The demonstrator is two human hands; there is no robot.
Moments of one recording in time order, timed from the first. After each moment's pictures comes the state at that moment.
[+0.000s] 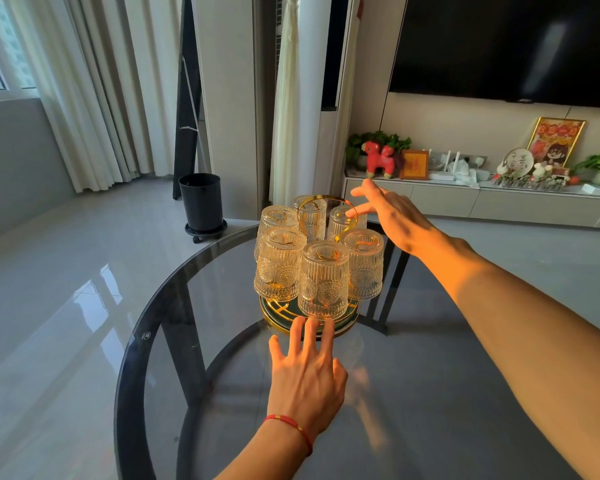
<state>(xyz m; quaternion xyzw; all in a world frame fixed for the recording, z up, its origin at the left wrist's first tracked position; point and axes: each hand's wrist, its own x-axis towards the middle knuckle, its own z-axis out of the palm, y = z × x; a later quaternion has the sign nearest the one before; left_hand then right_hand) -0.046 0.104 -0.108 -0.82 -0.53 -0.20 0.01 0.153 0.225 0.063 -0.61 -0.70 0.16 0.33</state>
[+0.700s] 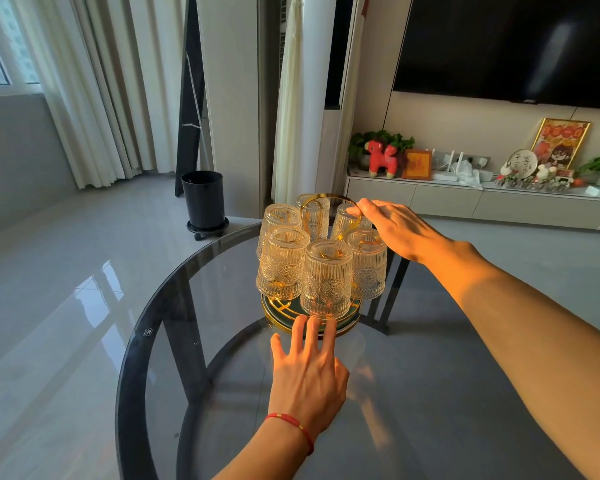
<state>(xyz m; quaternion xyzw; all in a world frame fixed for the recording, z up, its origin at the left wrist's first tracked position) -0.046 0.105 -0.110 -0.82 -0.54 -0.20 0.01 0.160 0.224 0.049 -0.63 -0.73 0.12 0.26</state>
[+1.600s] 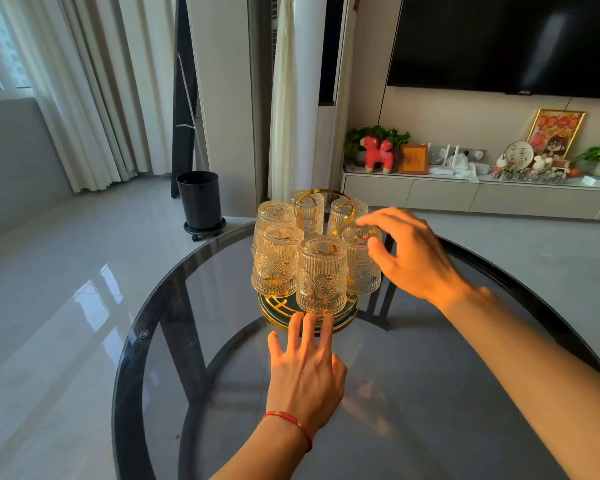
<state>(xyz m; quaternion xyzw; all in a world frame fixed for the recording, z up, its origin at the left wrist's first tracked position) -0.046 0.104 -0.108 -0.82 -0.54 -0.19 0.00 0.153 0.156 0.027 -0.55 -0.76 -0.08 0.33</state>
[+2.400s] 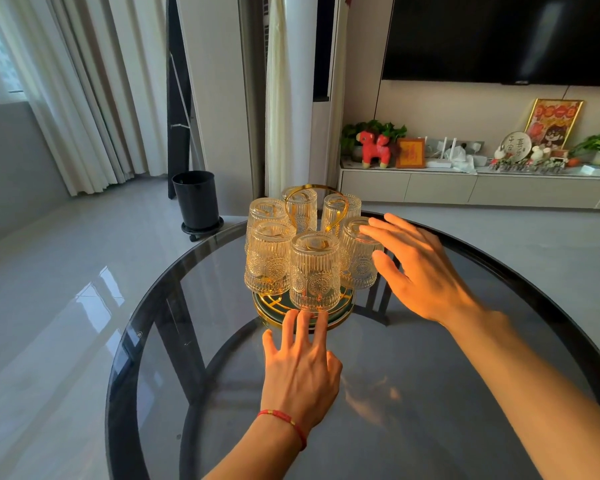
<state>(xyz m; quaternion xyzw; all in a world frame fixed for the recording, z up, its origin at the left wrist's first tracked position) -0.046 0.107 -0.108 -0.82 -0.54 -0.18 0.00 0.166 0.131 0.005 -0.59 -0.75 -0.08 0.28</state>
